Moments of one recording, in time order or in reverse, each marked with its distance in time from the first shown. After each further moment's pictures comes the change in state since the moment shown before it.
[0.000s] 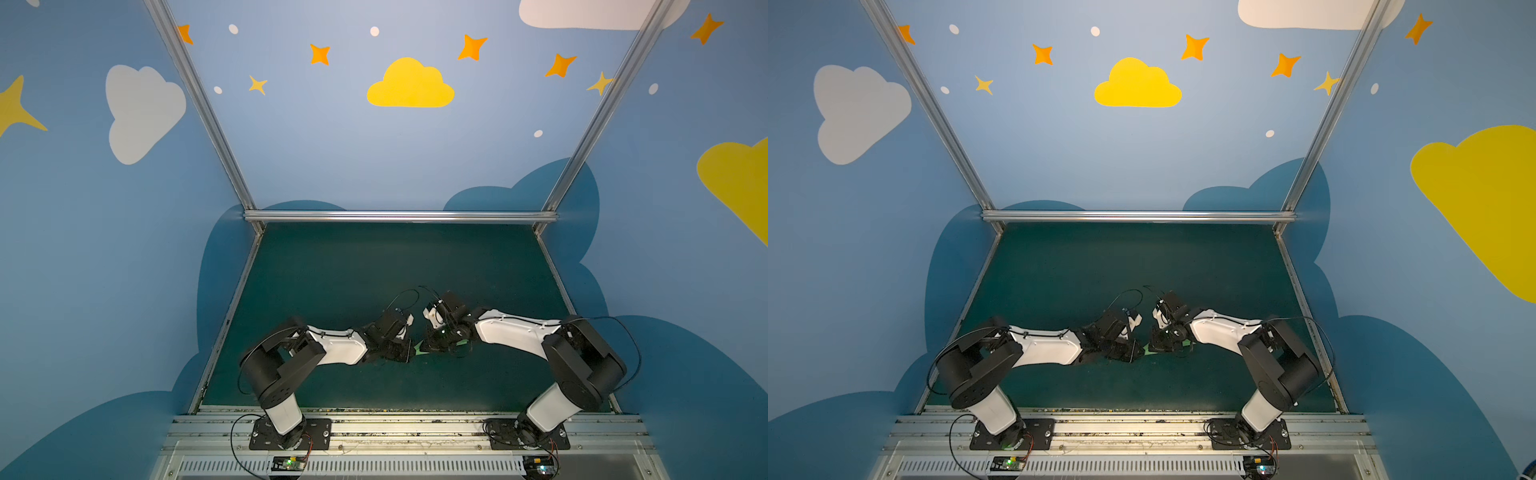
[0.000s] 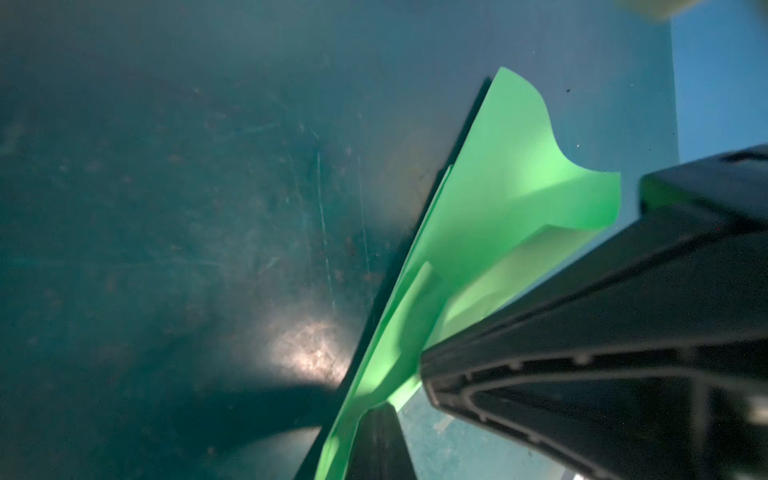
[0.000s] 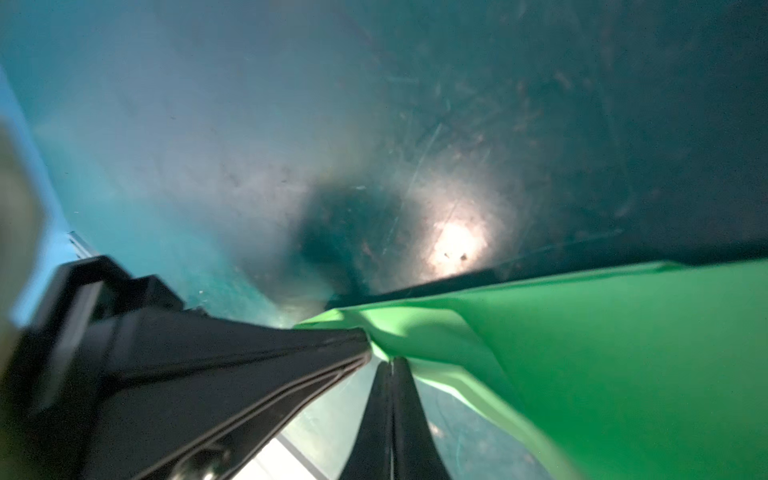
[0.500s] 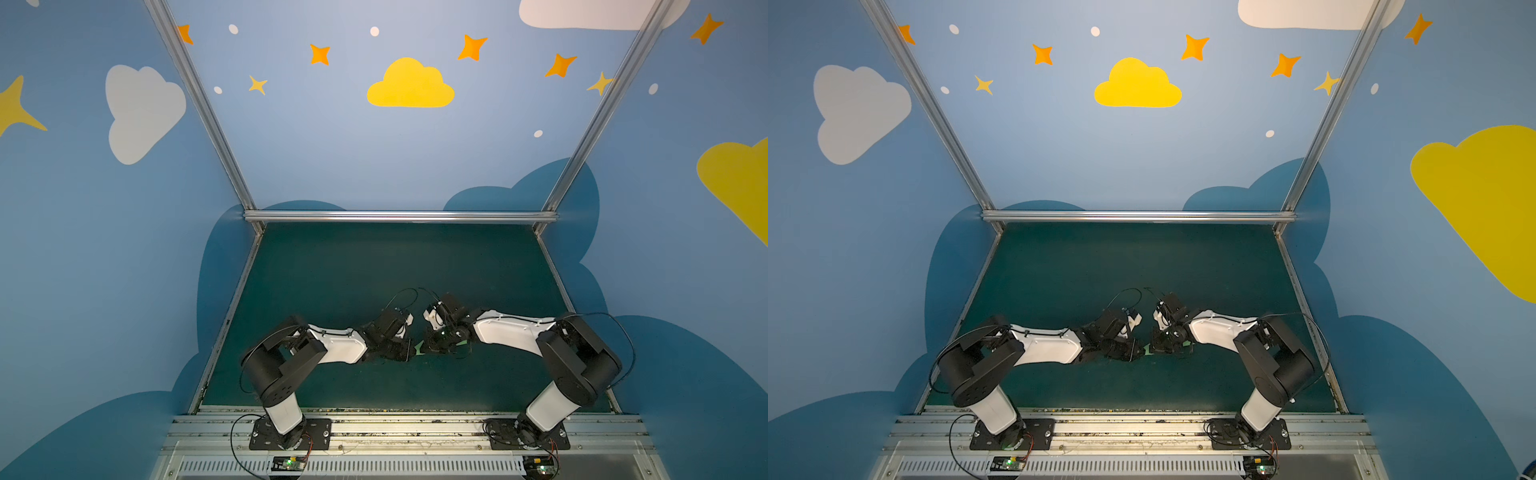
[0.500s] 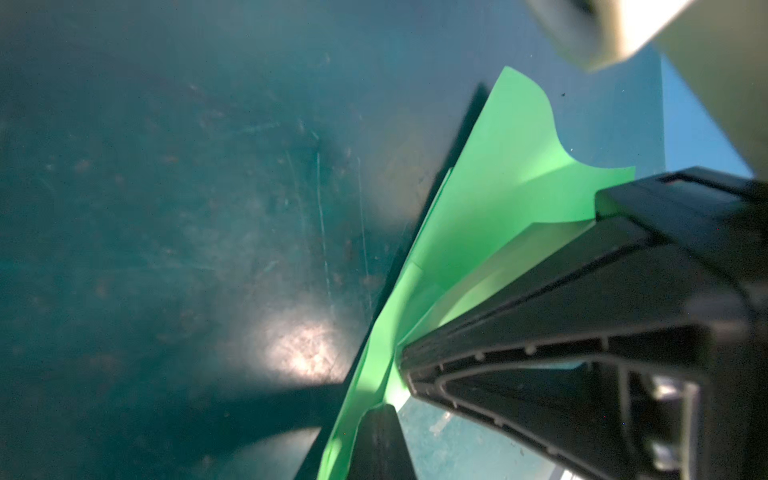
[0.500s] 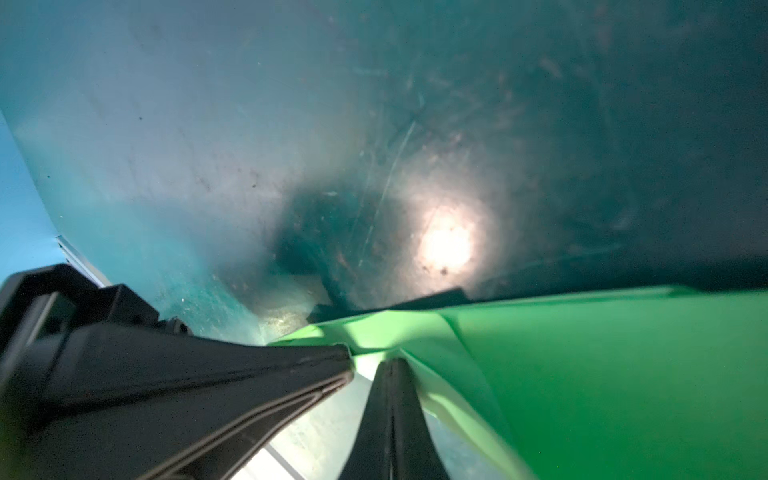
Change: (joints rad) left arm 0.014 0.012 0.000 0.013 0.035 -0.016; right arm -0.019 0.006 -0.028 0.032 0.012 -0.006
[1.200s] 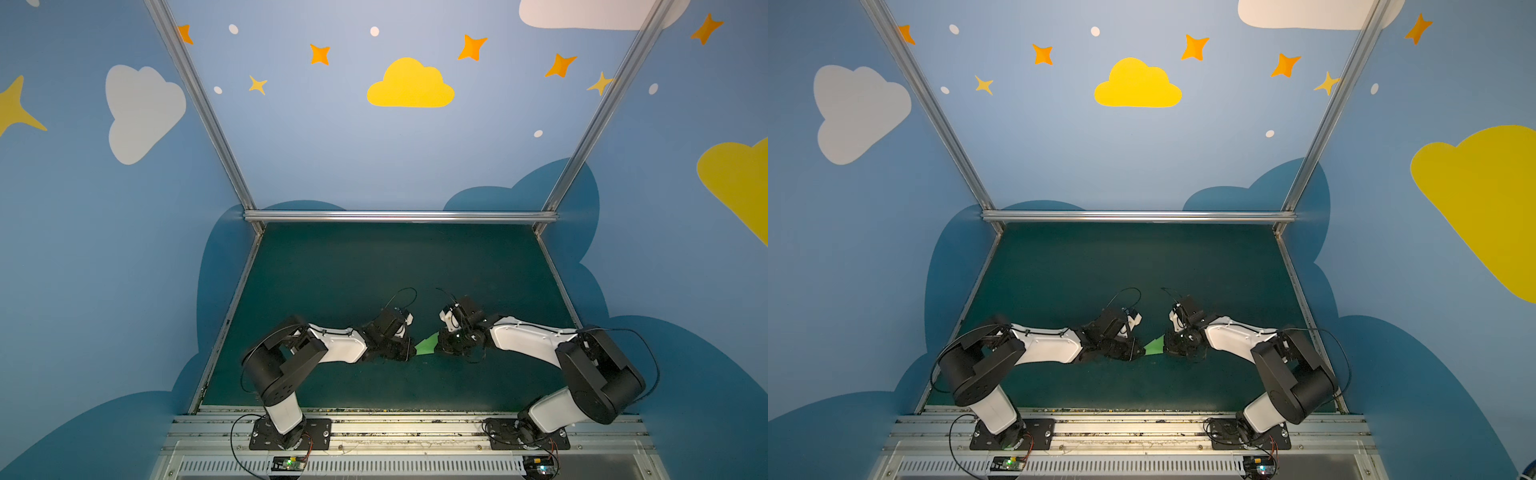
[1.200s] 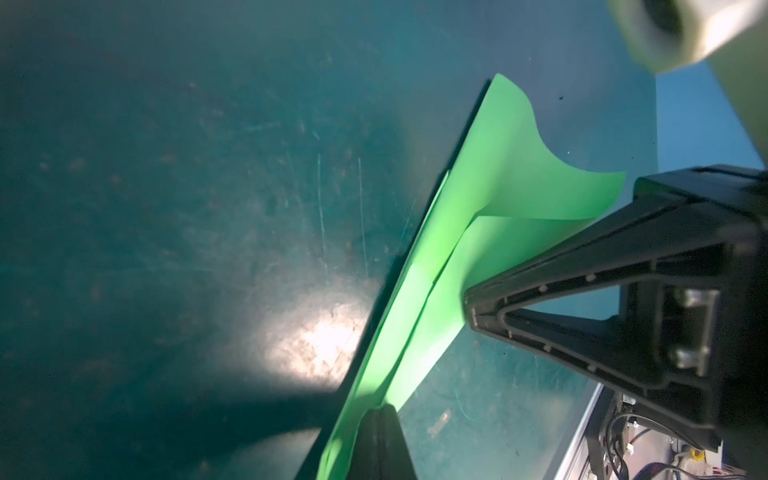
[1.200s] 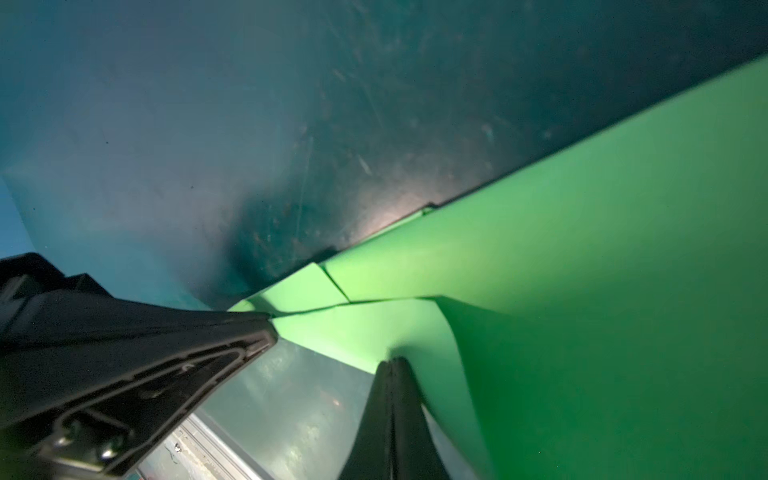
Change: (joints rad) left arm 0.005 0.005 0.000 0.008 0.013 -0.007; right arm -0.093 -0.128 -0.121 -0.011 0.038 -0.030
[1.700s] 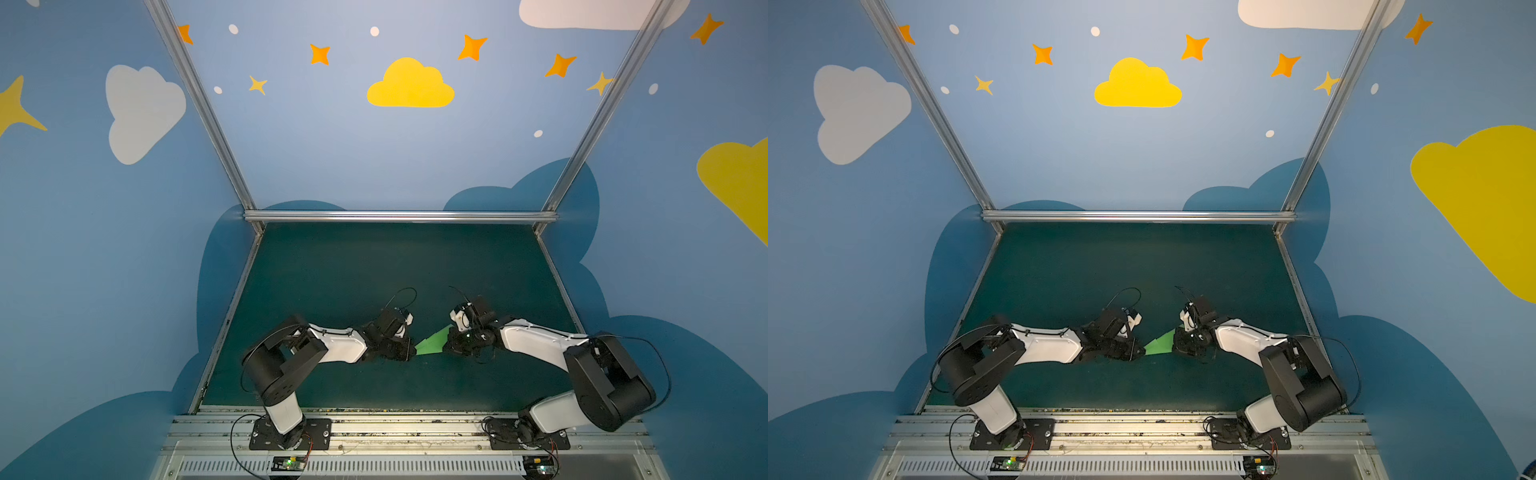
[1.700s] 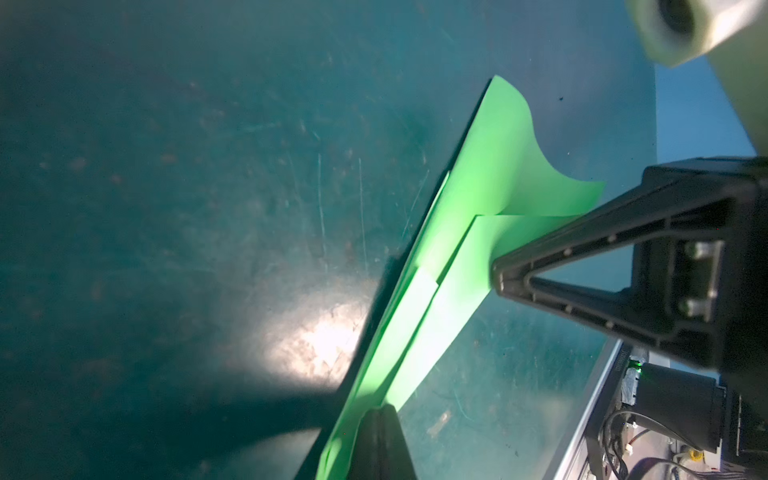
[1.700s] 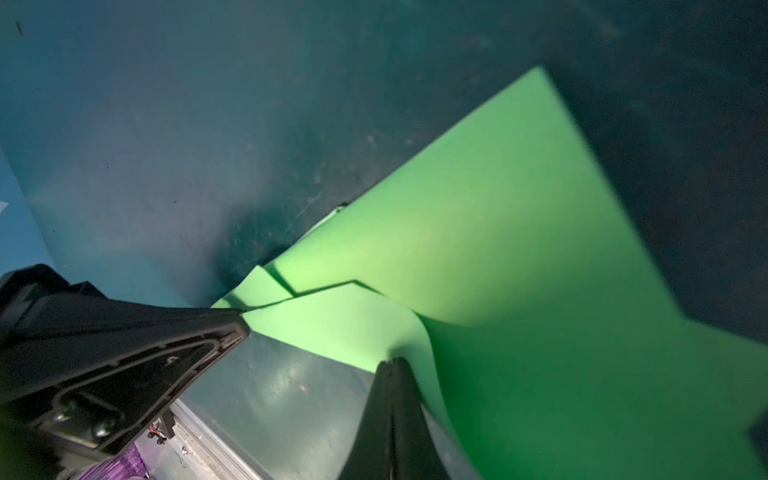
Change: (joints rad) left arm 0.000 0.000 0.000 0.002 0.000 -0.003; right arm -0.111 -0.048 -0.054 -0.001 -0.030 -0.034
